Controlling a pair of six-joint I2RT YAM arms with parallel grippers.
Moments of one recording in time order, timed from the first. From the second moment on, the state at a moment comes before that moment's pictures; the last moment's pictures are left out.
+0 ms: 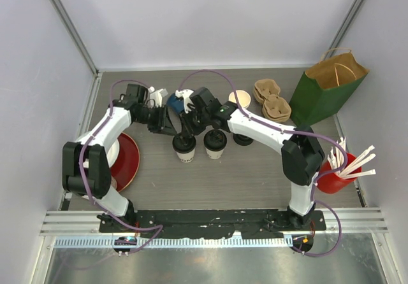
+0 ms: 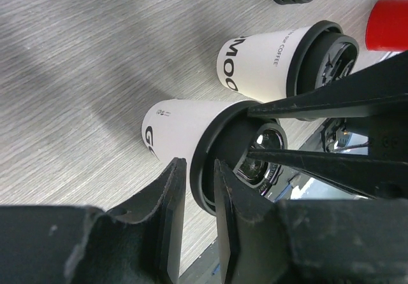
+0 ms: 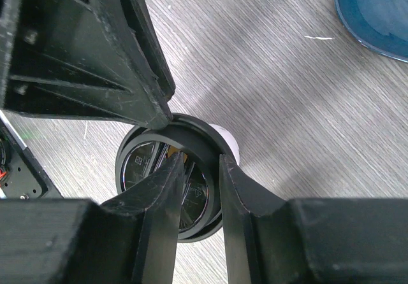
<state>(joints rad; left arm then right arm) -0.16 1.59 1.18 -0.68 0.72 -0.11 0.83 1.88 1.55 -0.43 -0.22 0.18</state>
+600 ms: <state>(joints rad) -0.20 1.52 1.19 -0.73 0.72 -0.10 0.85 1.82 1.46 -0.36 -0.21 0.18</state>
